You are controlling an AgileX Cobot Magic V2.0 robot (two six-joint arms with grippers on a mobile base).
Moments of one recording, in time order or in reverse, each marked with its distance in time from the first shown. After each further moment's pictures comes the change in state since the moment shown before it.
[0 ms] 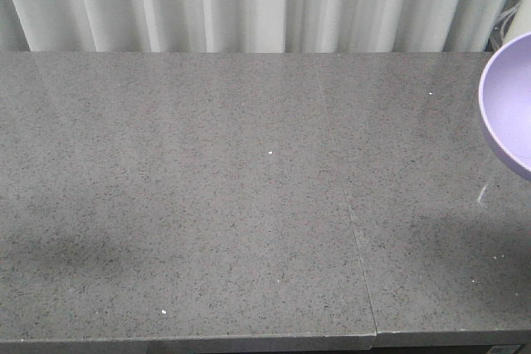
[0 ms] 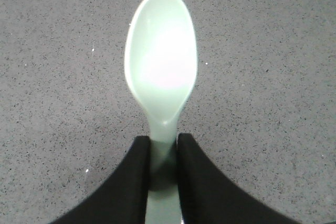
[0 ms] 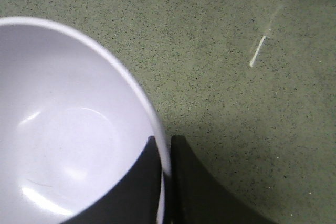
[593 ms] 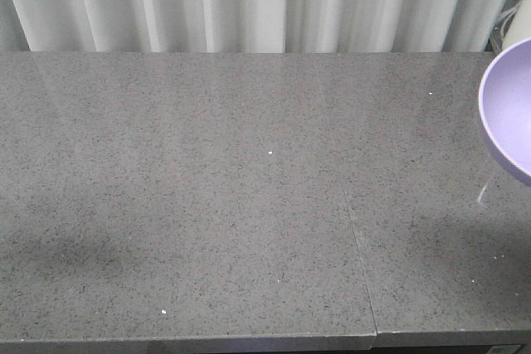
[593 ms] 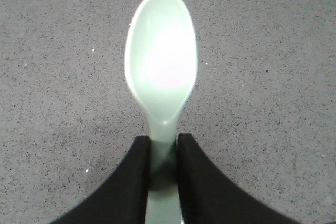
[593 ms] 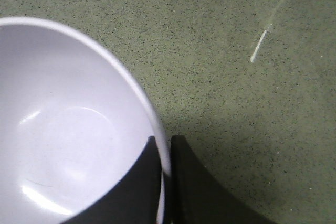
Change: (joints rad) left arm 0.000 0.000 0.000 0.000 0.000 0.000; right arm 0.000 0.000 0.000 0.000 0.014 -0.001
